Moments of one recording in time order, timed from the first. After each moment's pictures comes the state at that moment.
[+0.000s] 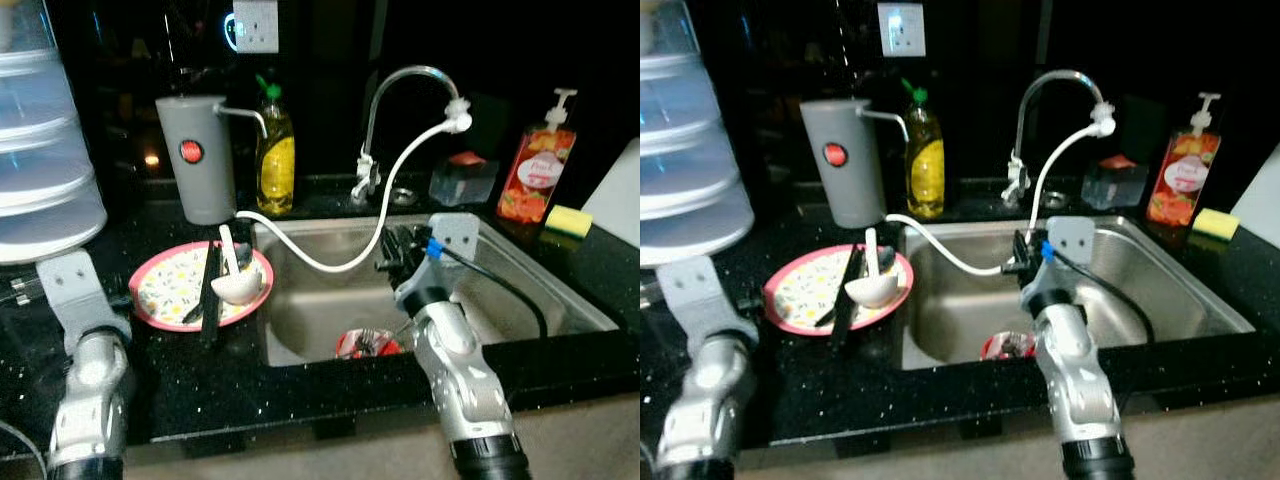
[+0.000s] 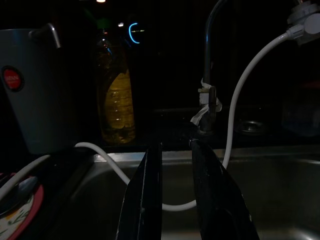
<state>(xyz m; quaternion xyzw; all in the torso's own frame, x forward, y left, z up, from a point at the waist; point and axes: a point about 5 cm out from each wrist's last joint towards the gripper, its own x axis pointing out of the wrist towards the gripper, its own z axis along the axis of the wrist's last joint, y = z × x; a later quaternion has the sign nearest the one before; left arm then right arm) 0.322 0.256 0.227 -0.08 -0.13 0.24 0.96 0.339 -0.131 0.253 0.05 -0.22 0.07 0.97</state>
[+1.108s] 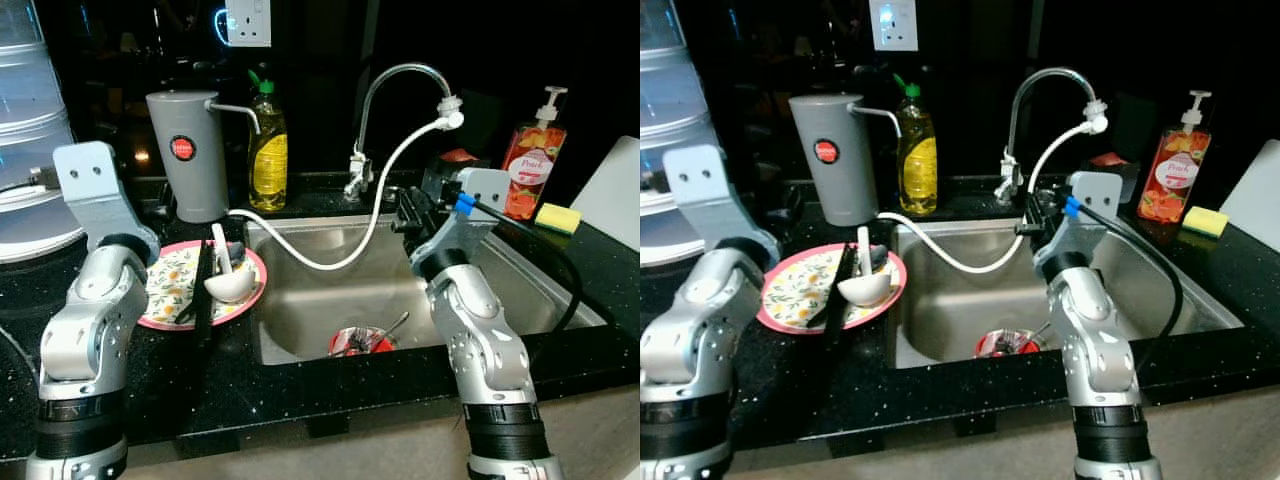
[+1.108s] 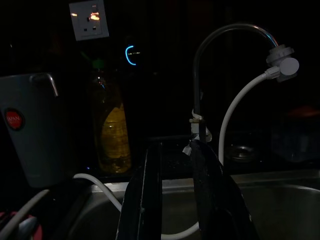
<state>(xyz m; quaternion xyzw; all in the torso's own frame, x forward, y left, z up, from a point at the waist) 0.324 0.207 0.312 -0.05 -0.17 0.06 0.98 0.339 -0.143 0.298 0.08 -0.24 0.07 0.97</state>
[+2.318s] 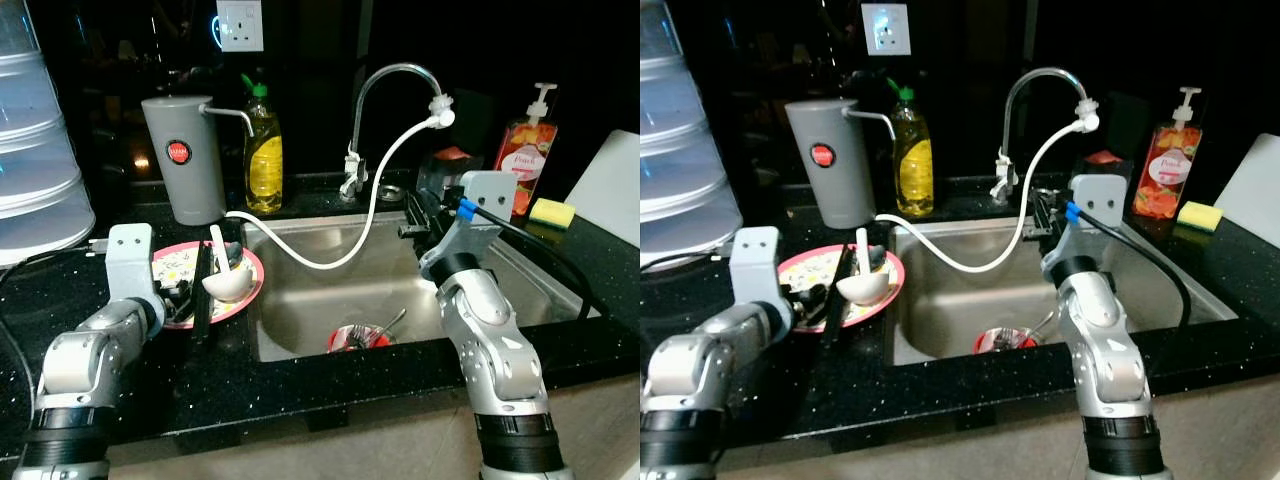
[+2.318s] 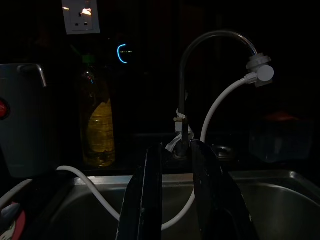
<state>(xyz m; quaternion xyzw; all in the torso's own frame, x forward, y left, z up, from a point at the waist) 0.341 0.219 0.221 -0.03 0.11 0.03 0.99 0.331 -0.149 0.295 0.03 -0.24 0.05 0.97</state>
